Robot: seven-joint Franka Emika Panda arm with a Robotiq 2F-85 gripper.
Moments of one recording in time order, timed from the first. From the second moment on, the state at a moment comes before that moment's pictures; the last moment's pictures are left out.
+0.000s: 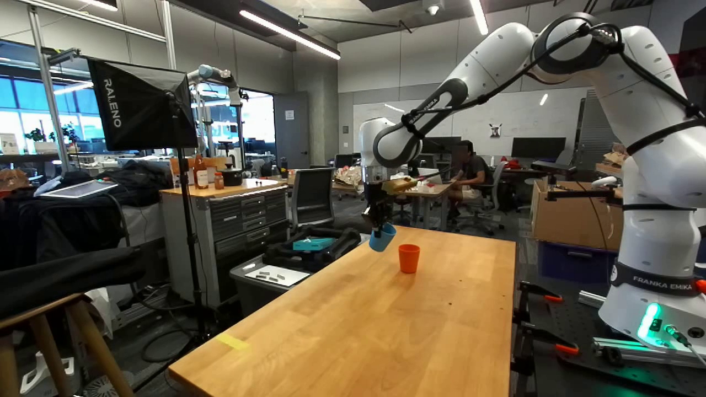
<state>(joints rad) 0.09 0.44 -0.05 -1.84 -0.06 2.25 0.27</state>
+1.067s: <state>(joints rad) 0.04 0.51 -0.09 -1.65 -0.14 1.82 0.42</state>
